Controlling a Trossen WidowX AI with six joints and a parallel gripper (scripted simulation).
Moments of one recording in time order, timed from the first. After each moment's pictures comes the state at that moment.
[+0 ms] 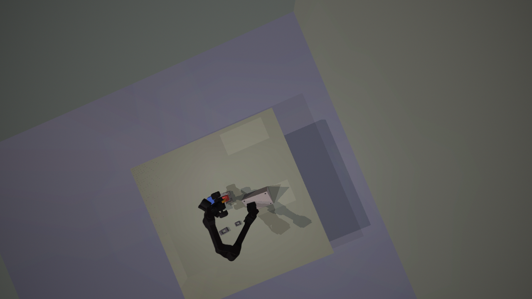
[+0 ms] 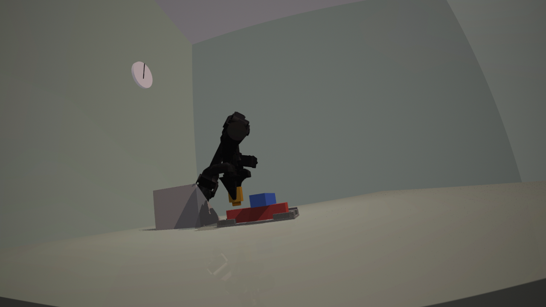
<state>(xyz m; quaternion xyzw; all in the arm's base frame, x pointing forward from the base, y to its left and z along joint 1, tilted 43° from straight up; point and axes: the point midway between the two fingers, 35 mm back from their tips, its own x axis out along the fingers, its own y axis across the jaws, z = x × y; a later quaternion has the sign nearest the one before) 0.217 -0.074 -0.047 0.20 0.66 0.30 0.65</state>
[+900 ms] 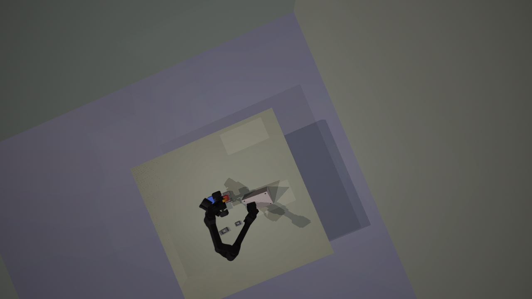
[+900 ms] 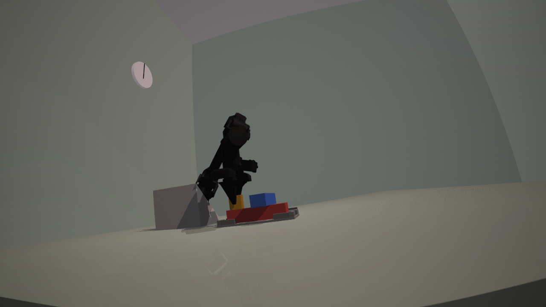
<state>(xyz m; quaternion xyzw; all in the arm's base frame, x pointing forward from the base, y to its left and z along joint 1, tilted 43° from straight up) 0.215 -0.064 -0.058 0.20 0.66 0.30 0.65</state>
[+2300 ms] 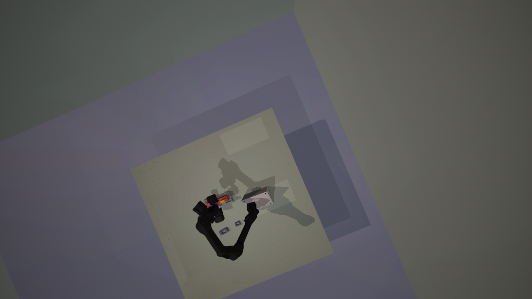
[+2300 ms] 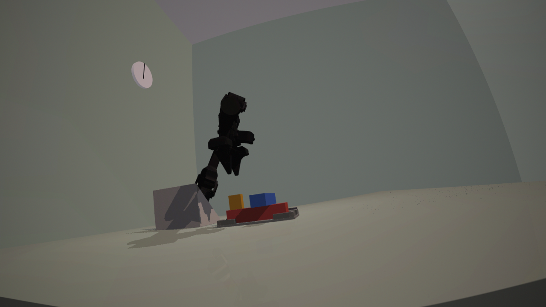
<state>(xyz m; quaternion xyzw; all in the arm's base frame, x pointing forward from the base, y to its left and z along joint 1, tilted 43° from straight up) 0.224 -0.127 0.008 0.21 0.66 0.30 0.65</state>
